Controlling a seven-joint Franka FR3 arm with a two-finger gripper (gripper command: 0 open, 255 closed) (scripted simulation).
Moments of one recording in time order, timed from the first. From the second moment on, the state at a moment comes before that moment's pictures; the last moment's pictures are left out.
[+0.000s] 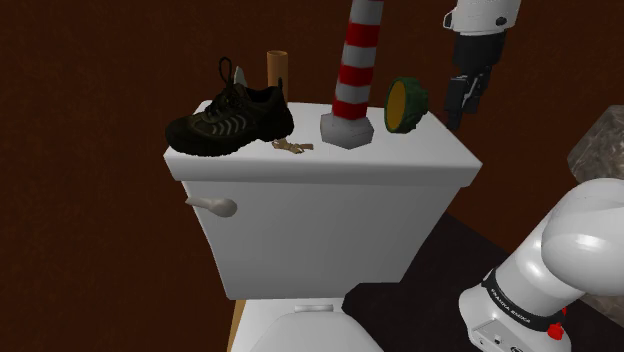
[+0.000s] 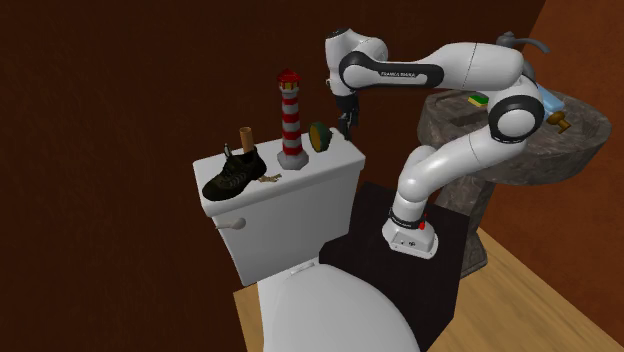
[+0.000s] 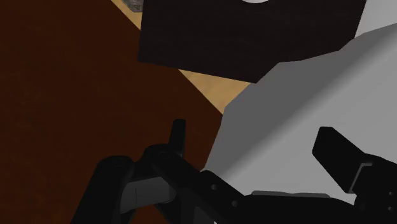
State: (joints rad) arm 0.01 -0.77 0.03 -2.39 -0.10 1.44 -0.08
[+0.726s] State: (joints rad) arm 0.09 -0.61 0.20 -2.26 0.01 1.51 0.06
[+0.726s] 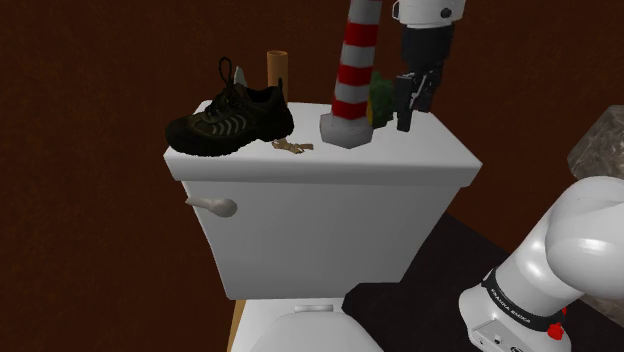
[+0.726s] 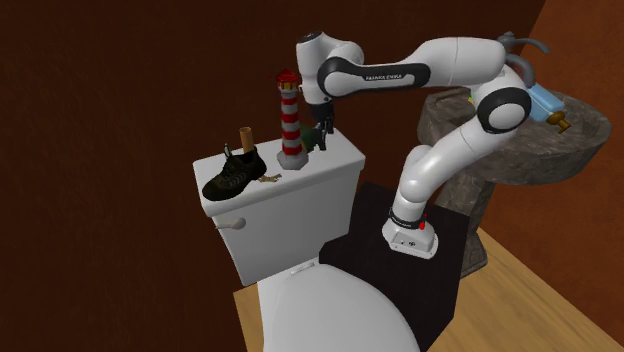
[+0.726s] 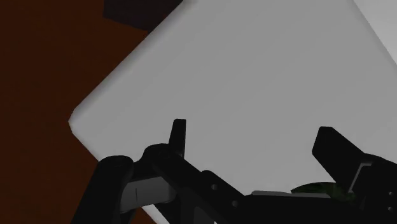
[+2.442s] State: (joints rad) arm 0.20 -0.11 0.56 -1.81 -0.07 1.62 0.43
